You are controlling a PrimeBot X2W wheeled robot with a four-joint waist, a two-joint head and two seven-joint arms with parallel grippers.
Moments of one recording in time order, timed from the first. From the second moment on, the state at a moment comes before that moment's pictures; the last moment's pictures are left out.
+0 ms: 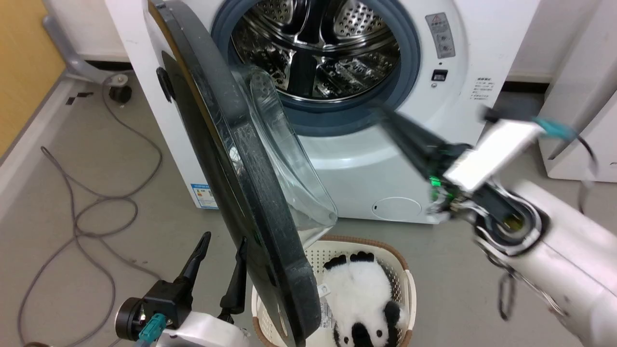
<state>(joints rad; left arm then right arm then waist) -0.04 0.06 -0.12 0.14 -0.16 -0.11 -0.26 -0.88 -0.47 0.97 0.26 2.10 0.13 -0.07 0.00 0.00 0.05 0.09</state>
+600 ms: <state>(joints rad) -0.01 0.06 -0.11 0.15 -0.17 -0.09 -0.26 -0.23 -0.44 0.38 0.29 1.60 0.13 -0.26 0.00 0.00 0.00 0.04</state>
